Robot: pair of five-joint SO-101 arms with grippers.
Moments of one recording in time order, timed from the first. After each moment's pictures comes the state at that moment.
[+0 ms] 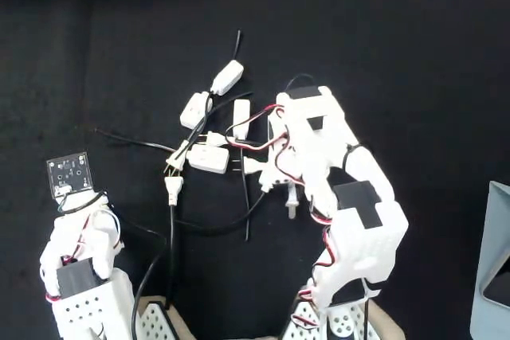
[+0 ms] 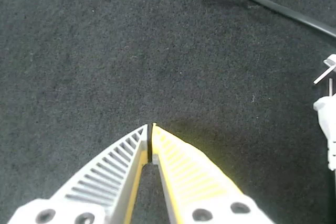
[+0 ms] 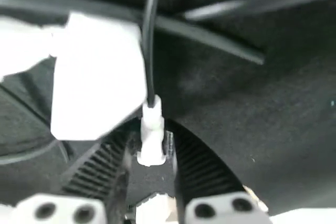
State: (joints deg) left arm -25.5 -104.0 96.3 66.2 -7.0; right arm -11.9 18.2 16.0 86.7 -10.0
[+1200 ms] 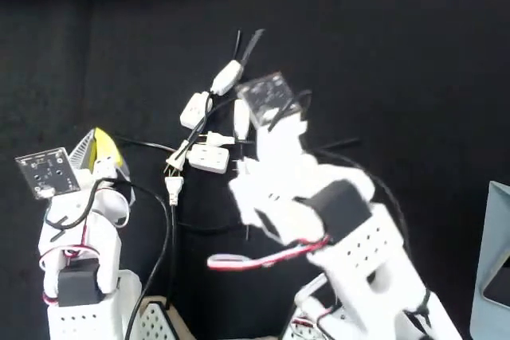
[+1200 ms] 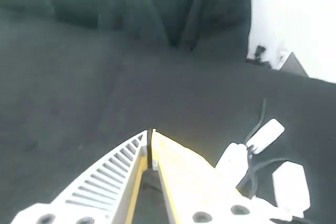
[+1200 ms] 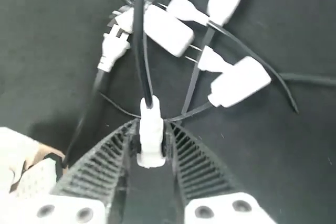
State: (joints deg) left arm -11.1 -104.0 83.2 42.7 9.4; right arm -37.4 -48.1 31.4 85.1 -11.4
